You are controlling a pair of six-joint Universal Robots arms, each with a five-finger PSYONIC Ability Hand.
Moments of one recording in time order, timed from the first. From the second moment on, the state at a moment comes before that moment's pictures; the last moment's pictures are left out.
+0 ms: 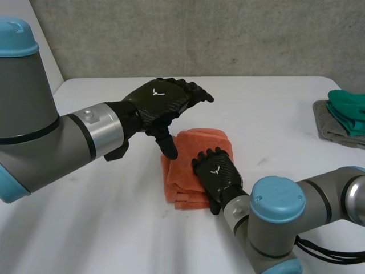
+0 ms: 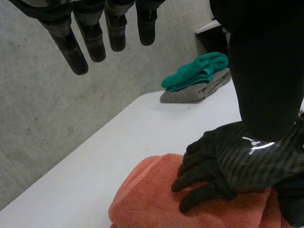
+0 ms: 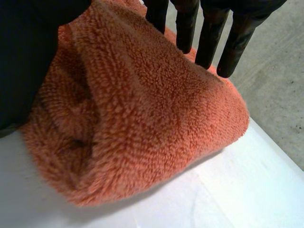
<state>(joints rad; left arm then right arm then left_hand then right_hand) 4.21 -1.91 -1.22 2.89 -1.07 3.41 2.25 -0.91 1.67 -0.53 1.58 2.68 0.19 0.20 0.21 0.20 0.04 0.27 0.30 0.31 0.31 0.11</state>
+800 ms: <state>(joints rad) 4.22 -1.89 -1.24 2.90 -1.07 3.41 2.12 -0.92 1.49 -0.47 1.56 2.68 0.19 0.20 0.21 0.20 0.04 0.86 1.13 1.10 1.18 0.86</state>
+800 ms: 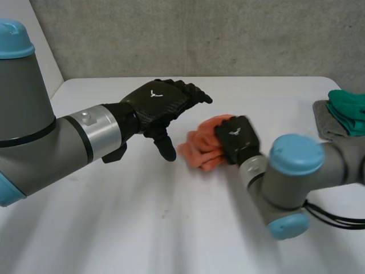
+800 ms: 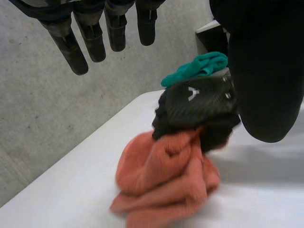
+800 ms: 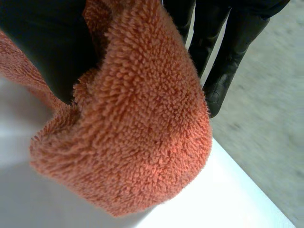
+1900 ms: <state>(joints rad) 4.22 -1.84 -1.32 2.93 -1.09 3.40 1.25 -0.54 0.78 -0.34 1.05 2.57 0.19 0.20 0.21 0.20 0.04 0.86 1.13 1.12 1.19 0.88</state>
